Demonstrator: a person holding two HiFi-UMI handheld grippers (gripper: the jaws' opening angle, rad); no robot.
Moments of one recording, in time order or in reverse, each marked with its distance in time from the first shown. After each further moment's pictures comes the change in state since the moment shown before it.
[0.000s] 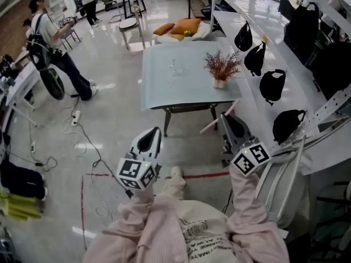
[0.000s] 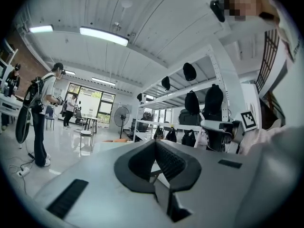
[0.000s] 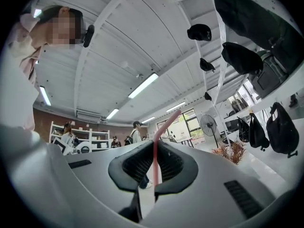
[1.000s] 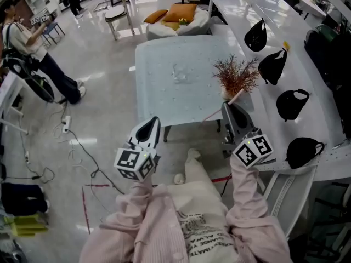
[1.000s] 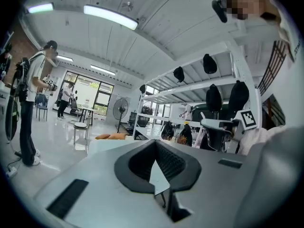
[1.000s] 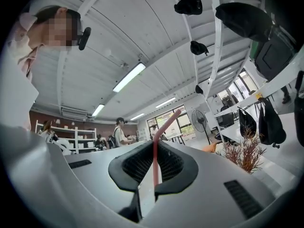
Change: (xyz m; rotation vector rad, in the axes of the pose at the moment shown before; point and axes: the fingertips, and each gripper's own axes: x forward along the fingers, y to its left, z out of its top) left arm 0.184 0.158 -0.008 -0.064 0.077 -0.056; right arm 0.193 -0.119 -0.047 0.029 0.037 -0.121
